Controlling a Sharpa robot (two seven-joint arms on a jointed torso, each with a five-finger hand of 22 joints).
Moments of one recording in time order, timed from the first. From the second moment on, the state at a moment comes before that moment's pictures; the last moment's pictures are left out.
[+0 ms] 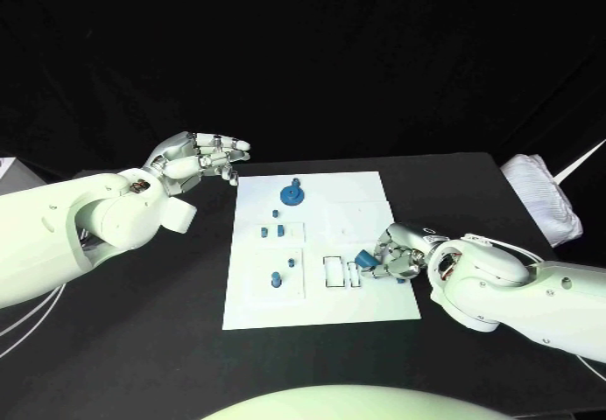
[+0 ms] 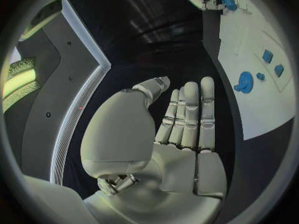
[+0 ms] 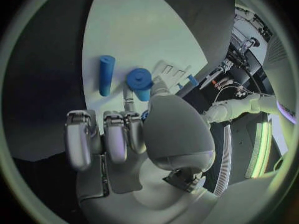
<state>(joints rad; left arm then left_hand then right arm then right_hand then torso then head) 1.28 -0.95 -0.07 1.49 -0.14 -0.08 0.34 1.36 -0.20 0.50 0.04 0.29 0.90 0.19 0.14 0.38 0.87 0.14 0.50 0.20 1.00 0.06 1.13 0.50 0.17 0.91 0.16 0.85 0.79 1.14 -0.98 -0.21 1.77 -1.44 -0.35 -0.47 1.32 -0.07 -0.11 0.29 0.25 1.03 0.09 0.27 0.55 1.47 0.02 1.55 1.31 1.47 -0.05 1.57 1.31 0.02 1.46 0.06 1.51 1.31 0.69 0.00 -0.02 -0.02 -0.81</state>
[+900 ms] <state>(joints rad) 1.28 -0.95 -0.07 1.49 -0.14 -0.07 0.33 1.36 -0.19 0.50 0.04 0.29 0.90 0.19 0.14 0.38 0.87 0.14 0.51 0.20 1.00 0.06 1.13 0.50 0.17 0.91 0.16 0.85 0.79 1.19 -1.01 -0.20 1.88 -1.29 -0.48 -0.44 1.34 -0.08 -0.06 0.29 0.36 1.05 0.09 0.28 0.53 1.46 0.01 1.55 1.31 1.47 -0.06 1.57 1.31 0.02 1.47 0.04 1.56 1.31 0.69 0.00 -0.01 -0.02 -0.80</state>
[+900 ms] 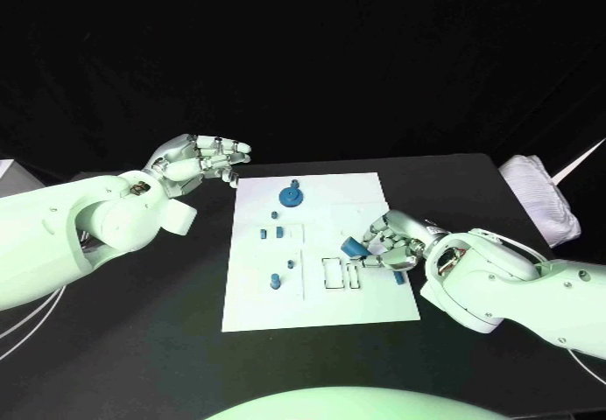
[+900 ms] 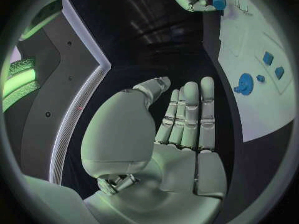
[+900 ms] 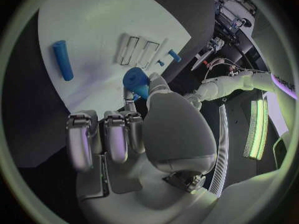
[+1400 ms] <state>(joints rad) 1.28 -0.95 -0.07 1.49 -0.14 -0.07 0.33 1.36 -0.19 0.50 0.04 0.29 0.90 0.19 0.14 0.38 0.87 0.14 0.51 0.20 1.00 0.06 1.13 0.50 0.17 0.91 0.16 0.85 0.79 1.18 -0.93 -0.20 1.84 -1.24 -0.43 -0.46 1.19 -0.04 -0.04 0.29 0.35 1.06 0.08 0.30 0.53 1.47 -0.01 1.57 1.31 1.46 -0.07 1.57 1.31 0.01 1.46 0.04 1.57 1.31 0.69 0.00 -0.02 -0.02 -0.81</state>
